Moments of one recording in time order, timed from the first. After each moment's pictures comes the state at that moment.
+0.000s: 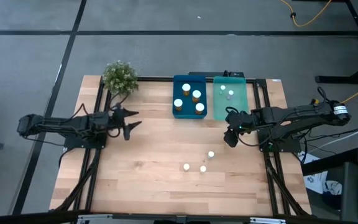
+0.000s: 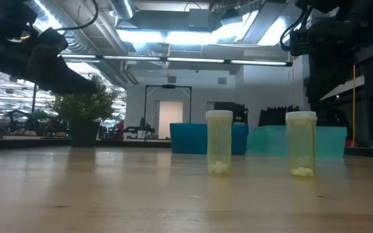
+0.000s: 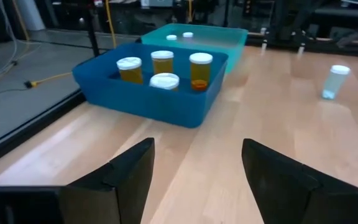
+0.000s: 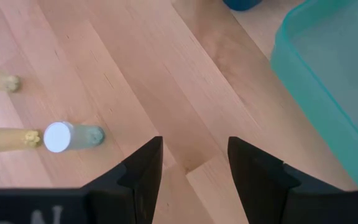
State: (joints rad) left arm 0.07 0.29 0.04 -0.01 -0.34 -0.10; right arm 0.05 1.04 0.73 -0.77 0.14 0.65
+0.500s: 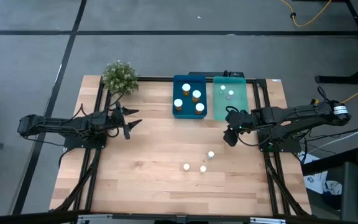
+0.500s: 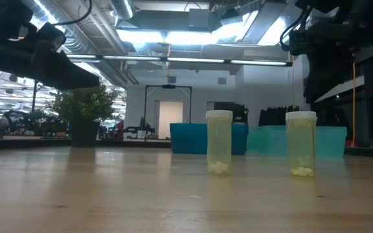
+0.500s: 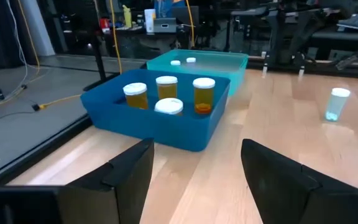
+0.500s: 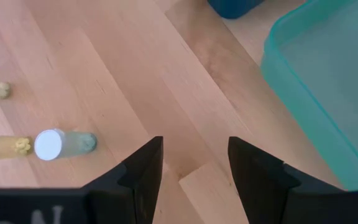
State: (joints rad) left arm 0.07 0.27 0.01 0.12 -0.36 -0.04; right arm 0.05 1.04 0.73 -0.77 0.18 0.65
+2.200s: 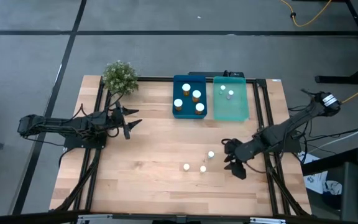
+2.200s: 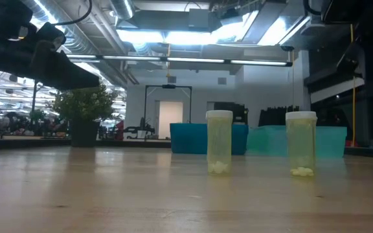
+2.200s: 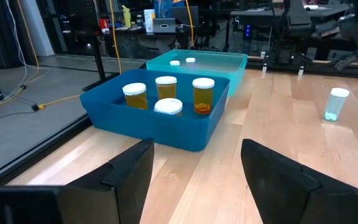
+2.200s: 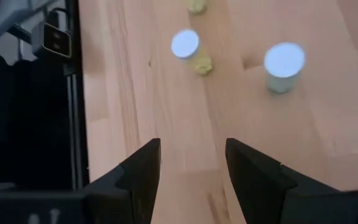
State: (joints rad) left arm 0.07 0.27 0.01 0.12 -0.36 -0.04; right arm 0.52 1.13 0.69 -0.46 0.01 0.81
